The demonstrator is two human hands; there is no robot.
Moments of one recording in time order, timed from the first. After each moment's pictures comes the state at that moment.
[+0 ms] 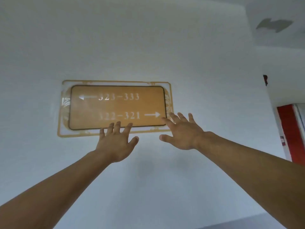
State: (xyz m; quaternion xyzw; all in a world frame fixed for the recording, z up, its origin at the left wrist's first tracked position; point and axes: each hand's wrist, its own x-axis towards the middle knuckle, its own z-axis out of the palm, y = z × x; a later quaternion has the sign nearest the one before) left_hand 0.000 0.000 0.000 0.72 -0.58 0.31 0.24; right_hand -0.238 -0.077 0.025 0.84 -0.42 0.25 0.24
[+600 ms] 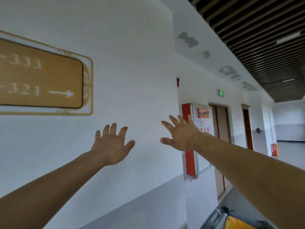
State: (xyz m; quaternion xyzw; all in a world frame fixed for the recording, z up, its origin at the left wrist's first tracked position) left_hand -0.207 -0.126 -0.064 0.57 -0.76 0.22 0.23; right_hand -0.472 -0.082 -0.035 0.69 -0.66 0.10 0.28
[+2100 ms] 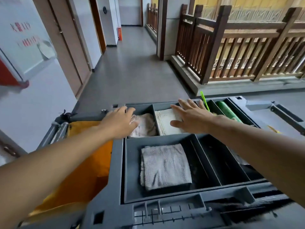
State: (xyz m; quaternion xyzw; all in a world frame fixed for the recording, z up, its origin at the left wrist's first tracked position) left_hand -0.913 -0.219 -0.455 0.10 -0.99 -0.04 -0.01; right_hand -1.031 0.033 -0.443 0.34 -0.94 -0.06 -0.04
